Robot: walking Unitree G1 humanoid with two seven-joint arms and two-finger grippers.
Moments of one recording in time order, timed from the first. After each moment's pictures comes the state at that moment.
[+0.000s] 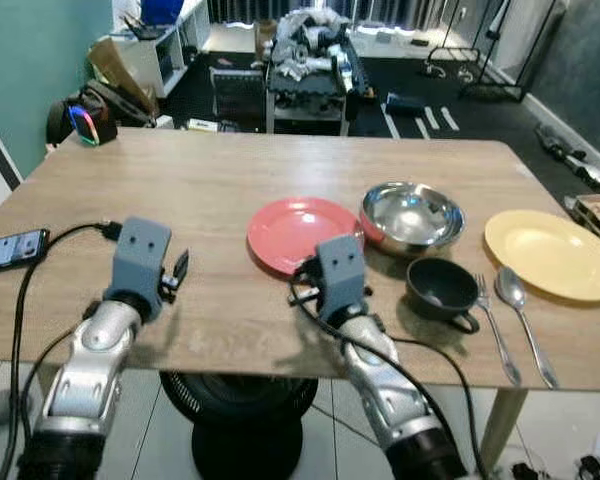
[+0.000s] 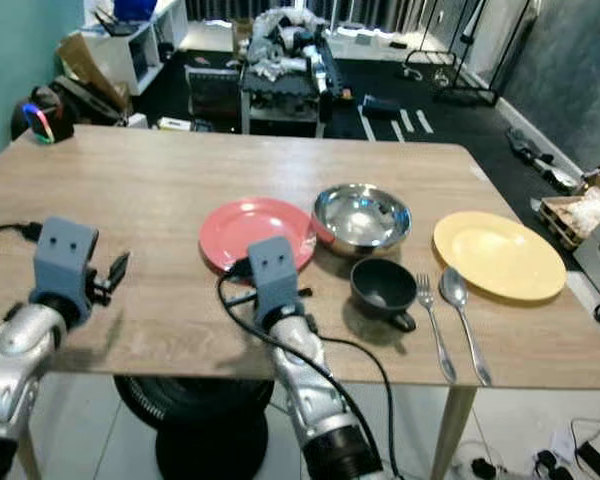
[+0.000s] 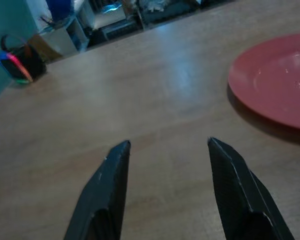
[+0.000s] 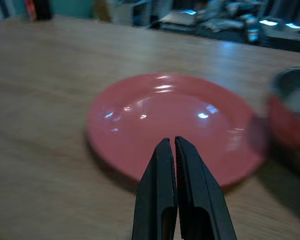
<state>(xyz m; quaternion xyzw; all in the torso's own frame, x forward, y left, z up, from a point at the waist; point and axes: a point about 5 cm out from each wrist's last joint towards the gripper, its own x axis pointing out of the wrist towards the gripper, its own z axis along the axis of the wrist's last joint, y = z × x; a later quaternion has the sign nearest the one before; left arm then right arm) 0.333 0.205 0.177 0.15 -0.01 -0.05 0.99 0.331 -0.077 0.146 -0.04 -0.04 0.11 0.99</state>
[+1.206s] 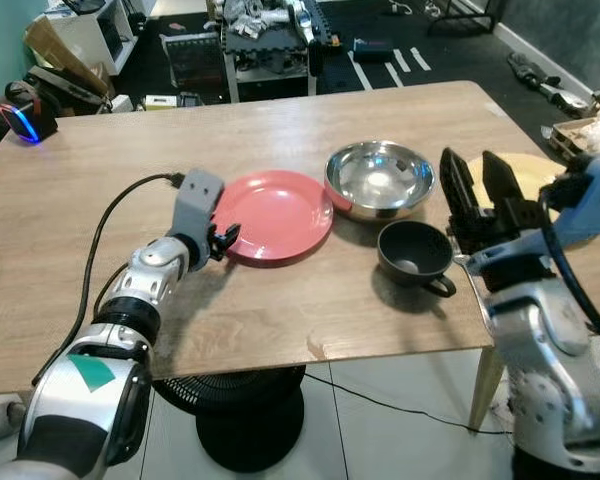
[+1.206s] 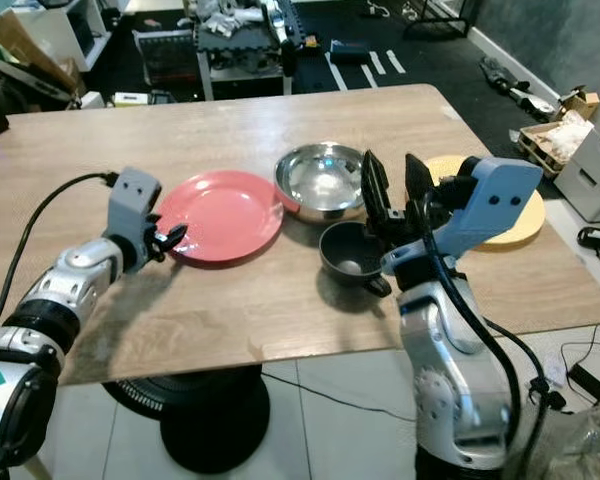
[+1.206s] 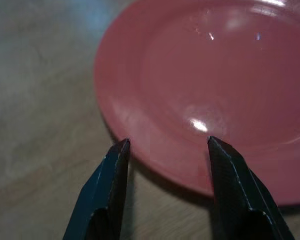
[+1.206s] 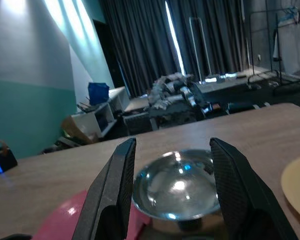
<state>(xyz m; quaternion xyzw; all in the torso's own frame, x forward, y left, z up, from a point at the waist) 0.406 0.173 0.178 0.09 0.08 -0.15 0.98 0.272 -0.171 0.278 0.11 -0.24 0.09 0.96</state>
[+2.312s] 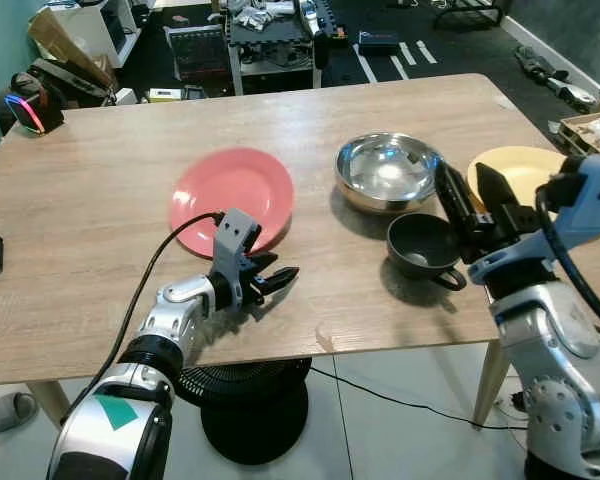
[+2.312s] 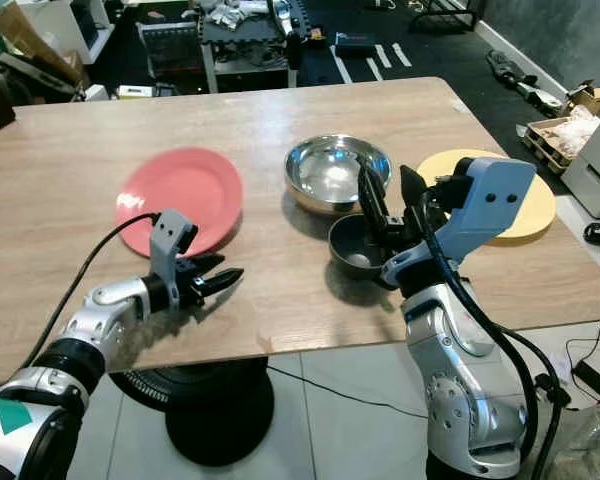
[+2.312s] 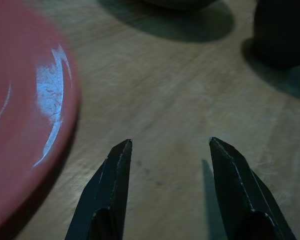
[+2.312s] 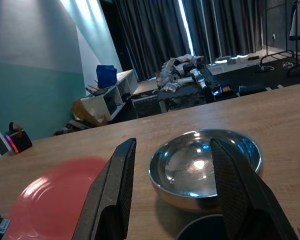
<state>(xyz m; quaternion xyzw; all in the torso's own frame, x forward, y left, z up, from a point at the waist) 0.374 0.107 0.140 -0.01 0.08 -0.42 0.91 0.273 -0.169 0.274 0.11 -0.21 0.10 0.97</state>
